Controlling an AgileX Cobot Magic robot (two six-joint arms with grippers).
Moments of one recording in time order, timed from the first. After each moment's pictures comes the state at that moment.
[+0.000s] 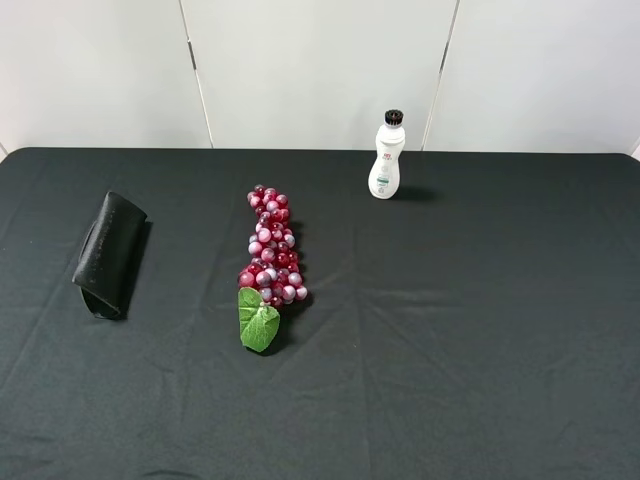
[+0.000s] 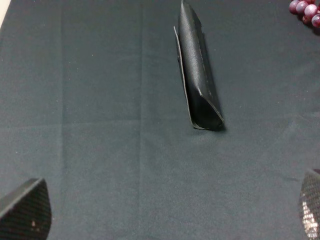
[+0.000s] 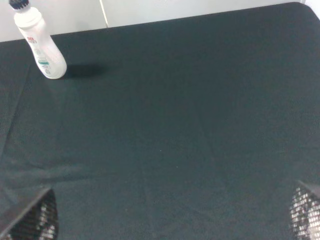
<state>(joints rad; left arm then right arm) -0.03 -0.01 -0.49 0.06 1.06 -0.01 -0.05 -0.01 -0.49 0.06 1.02 0.00</state>
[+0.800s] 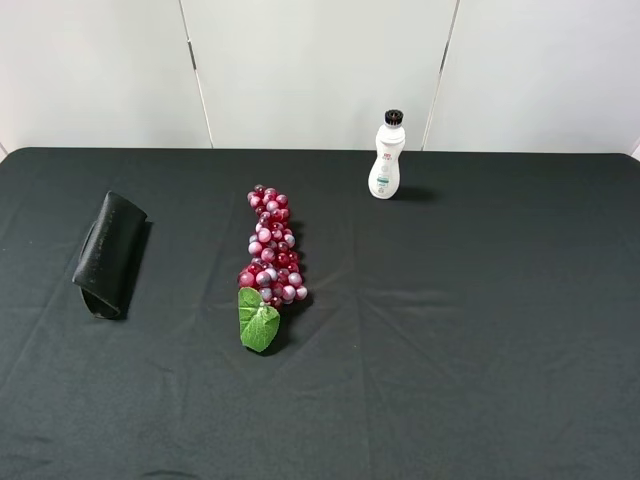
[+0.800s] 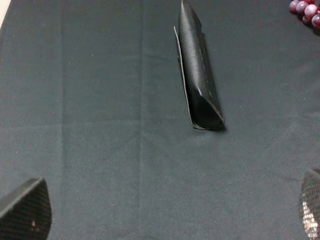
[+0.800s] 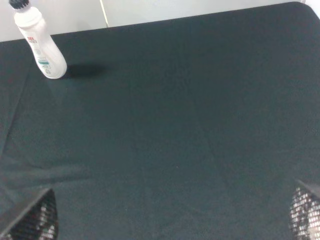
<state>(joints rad) -0.03 -0.01 -0.50 0.06 1.06 -0.01 -0.05 -0.01 -0.49 0.06 1.02 0.00</state>
